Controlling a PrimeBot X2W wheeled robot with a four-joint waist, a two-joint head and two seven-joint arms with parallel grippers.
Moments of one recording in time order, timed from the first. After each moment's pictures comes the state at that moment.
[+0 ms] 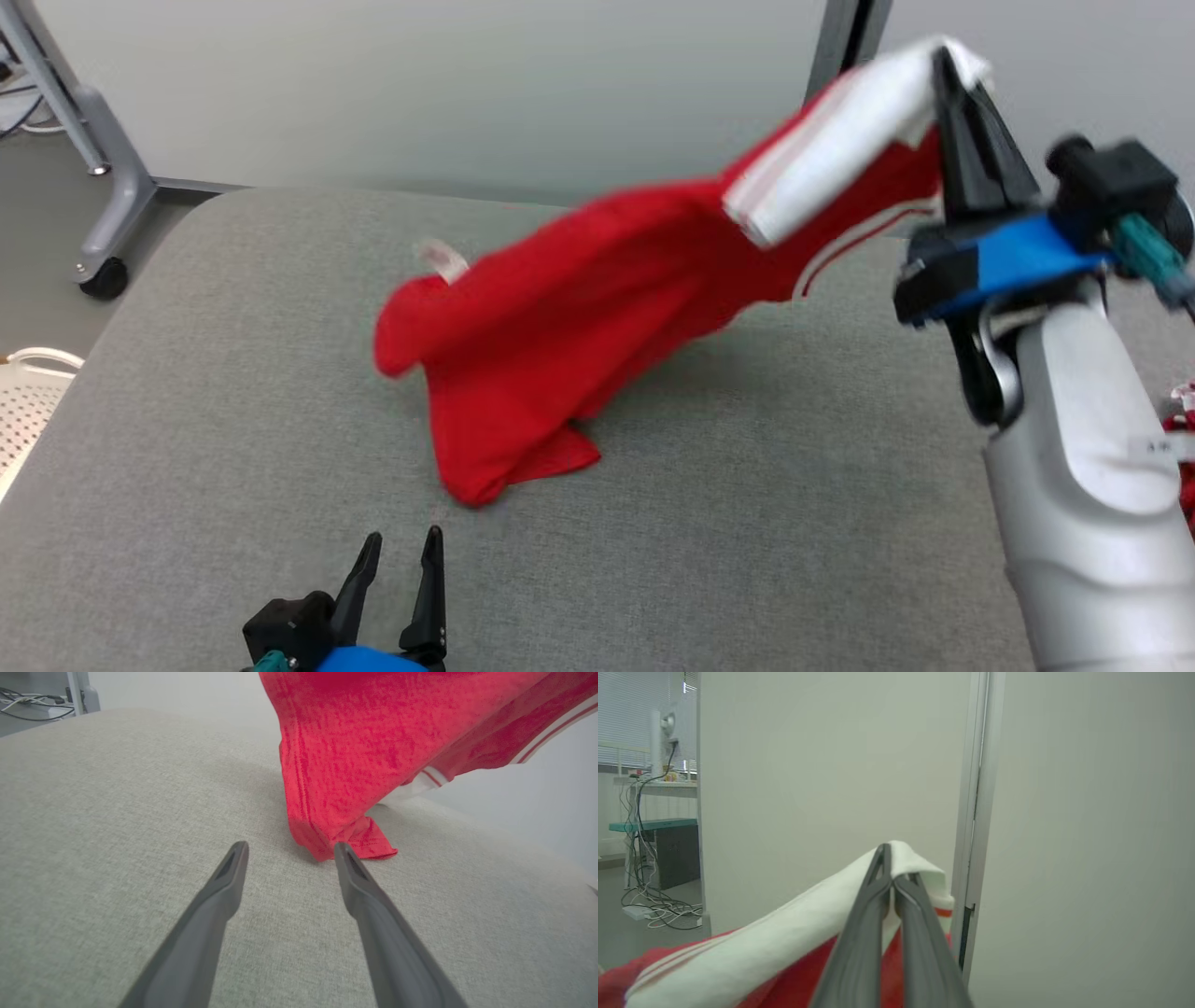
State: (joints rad) left arm -0.02 0.06 -0.20 0.45 -0.42 -0.13 -0.26; right arm -0.78 -0.05 0.02 0.51 0.03 0.13 -0.26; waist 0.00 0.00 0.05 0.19
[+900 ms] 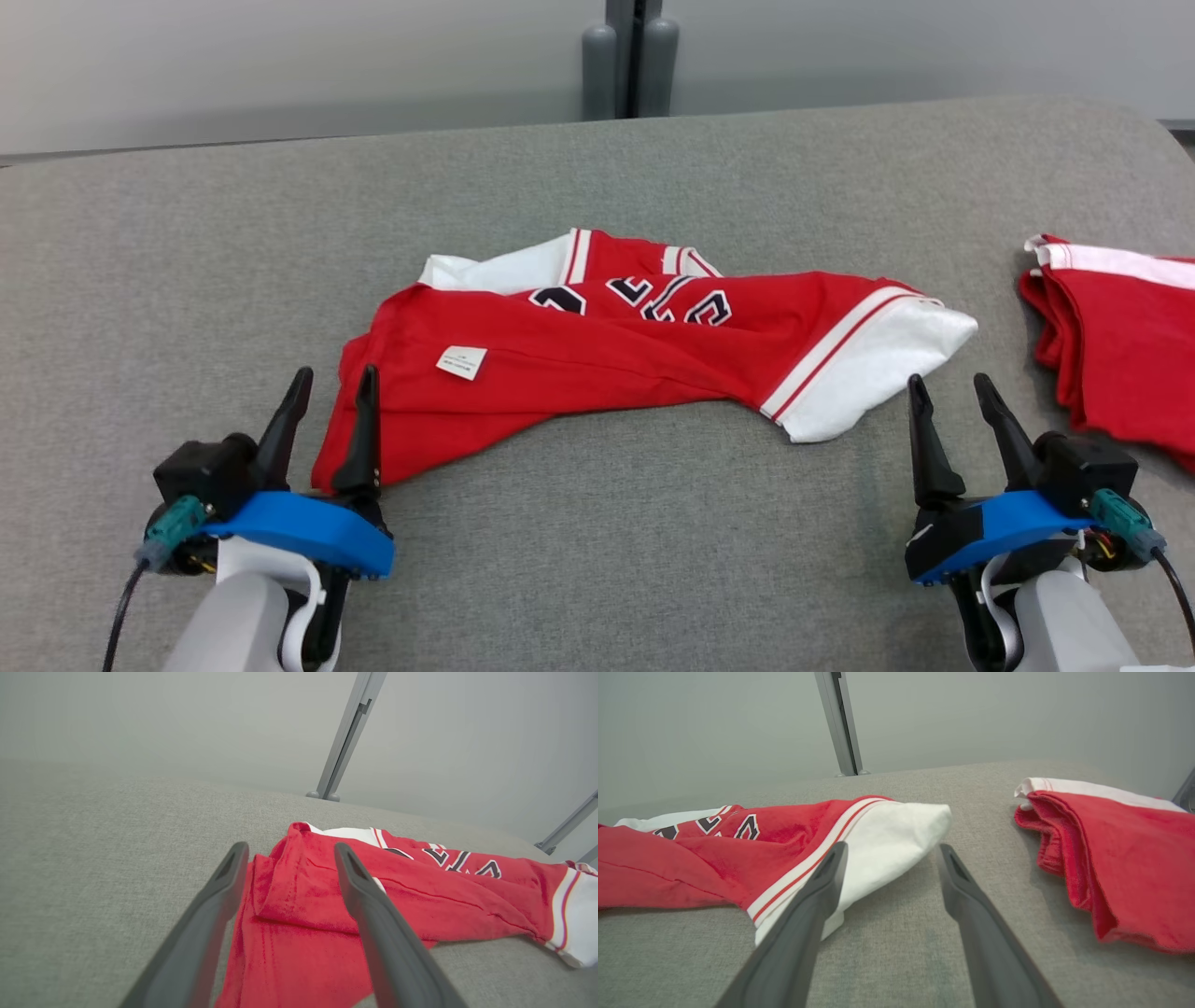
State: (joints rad) left arm -0.26 0.19 -0.24 0.44 -0.51 -0.13 -0.26; right arm -0.28 -0.05 -0.09 0.49 0.13 0.13 -0.26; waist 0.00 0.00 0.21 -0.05
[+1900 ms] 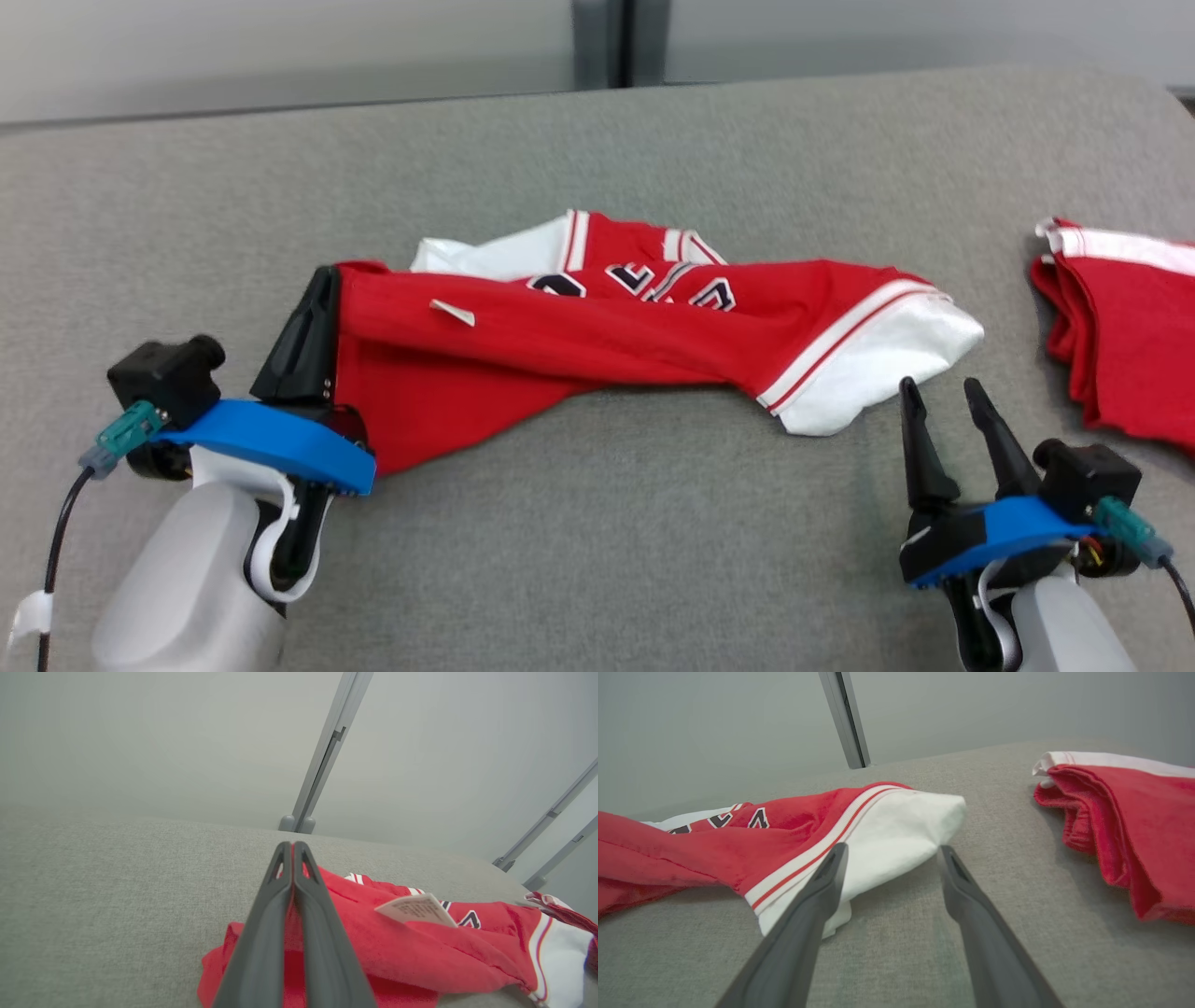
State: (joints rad) left arm -0.50 0.34 -0.44 0.49 -0.75 -0.13 -0.26; right arm -0.26 -0.05 -0.02 0.43 0.22 0.13 -0.26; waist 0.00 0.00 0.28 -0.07
